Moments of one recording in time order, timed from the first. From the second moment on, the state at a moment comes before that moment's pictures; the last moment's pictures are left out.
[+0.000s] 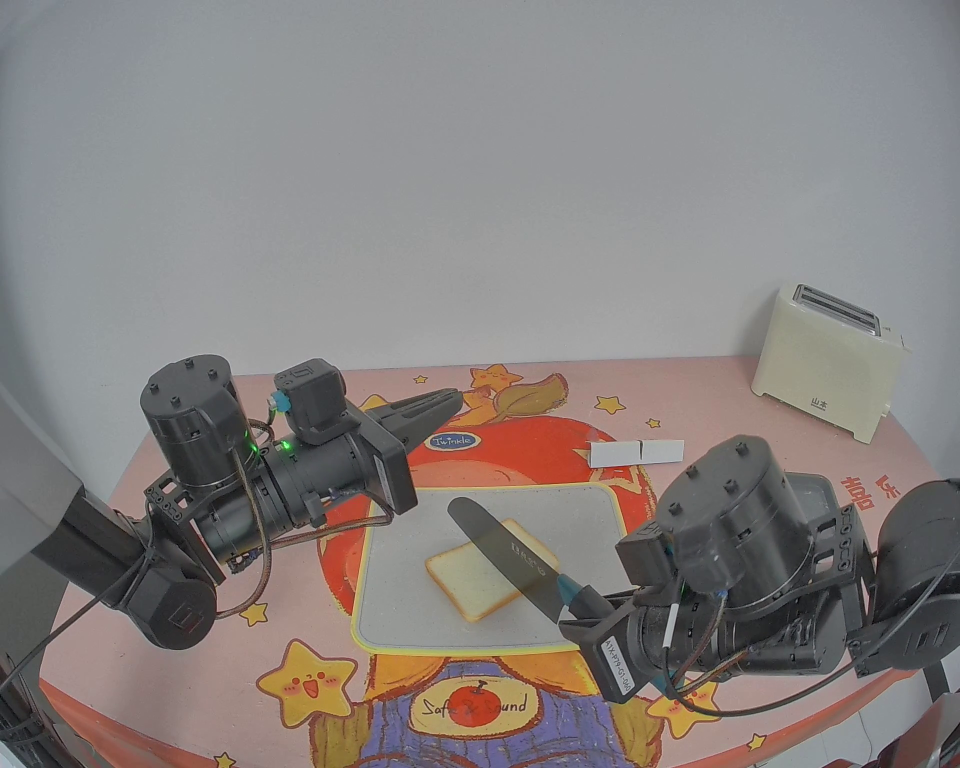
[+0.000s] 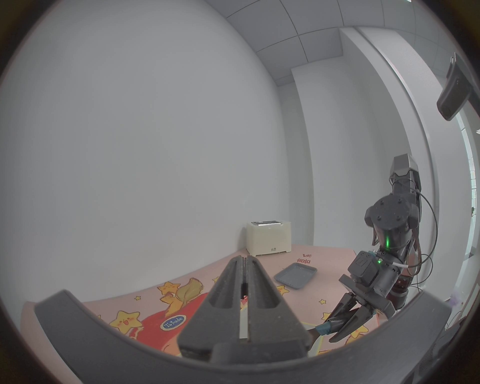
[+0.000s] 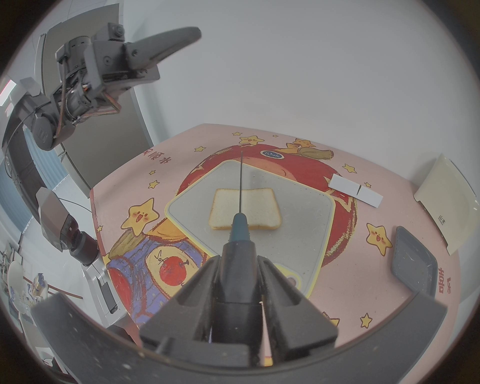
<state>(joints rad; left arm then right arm) -0.68 1.86 -0.65 -1.27 -0.37 -0.14 0.99 1.69 -0.90 0.04 -0.24 0.26</state>
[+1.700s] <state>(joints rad) -0.77 1.99 -0.57 -1.28 -0.34 -0.15 0.99 1.72 -0.90 0.04 -0.24 0.26</state>
